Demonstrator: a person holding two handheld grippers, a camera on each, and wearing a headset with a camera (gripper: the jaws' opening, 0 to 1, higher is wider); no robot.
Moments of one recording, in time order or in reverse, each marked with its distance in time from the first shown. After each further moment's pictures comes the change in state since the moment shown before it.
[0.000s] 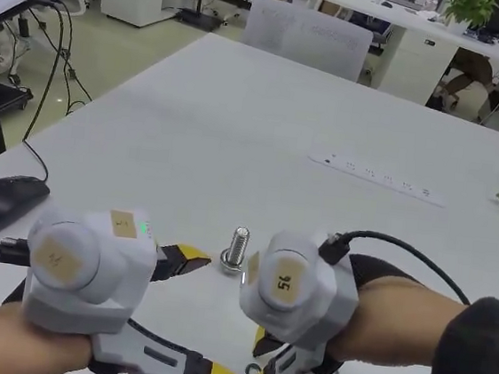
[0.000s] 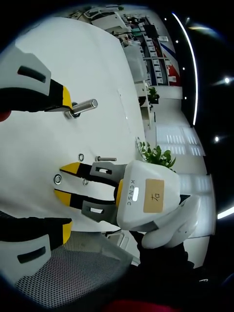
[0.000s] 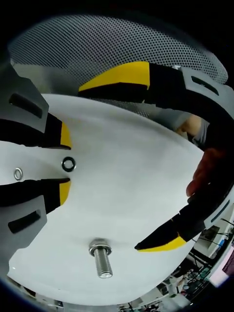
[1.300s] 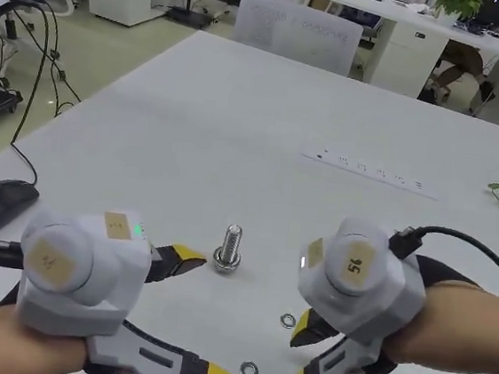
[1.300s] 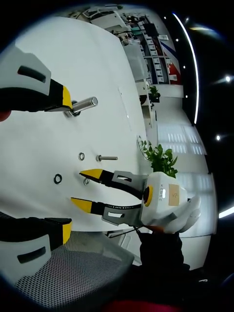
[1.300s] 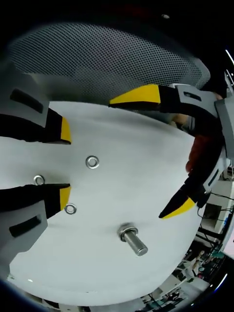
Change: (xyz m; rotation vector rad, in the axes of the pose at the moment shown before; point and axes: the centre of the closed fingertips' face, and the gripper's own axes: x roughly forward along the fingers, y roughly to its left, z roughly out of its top) left arm 0.003 0.000 -0.001 0.005 0.015 -0.011; right arm -0.024 0.002 -0.022 0.155 -0.077 -0.026
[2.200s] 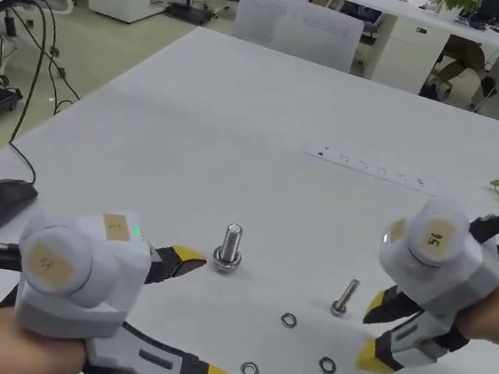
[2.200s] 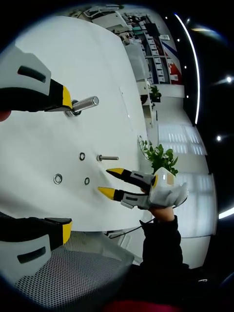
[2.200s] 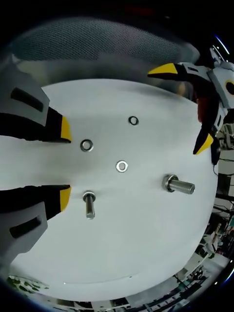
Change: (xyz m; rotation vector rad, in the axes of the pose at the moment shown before) left arm 0.003 0.000 0.001 -0.008 0.002 -0.006; right arm -0.033 -0.043 -0.079 0.194 0.043 -0.103
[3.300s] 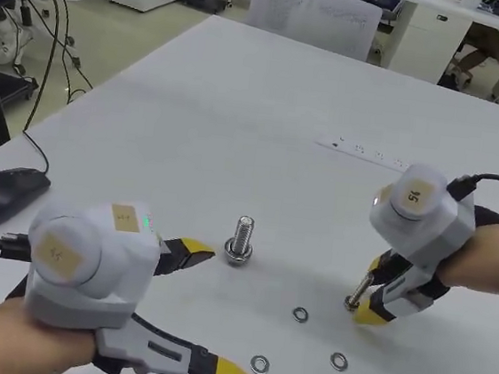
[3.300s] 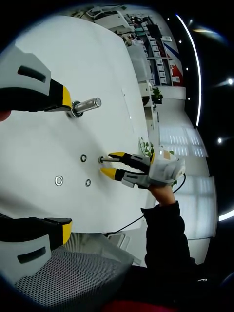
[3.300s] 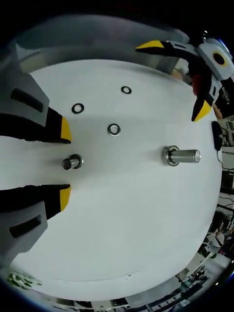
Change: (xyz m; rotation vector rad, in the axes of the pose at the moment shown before) left arm -0.001 0.002 -0.005 -0.015 0.007 0.011; right arm 0.015 -0.054 0.010 0.009 0.024 -0.011
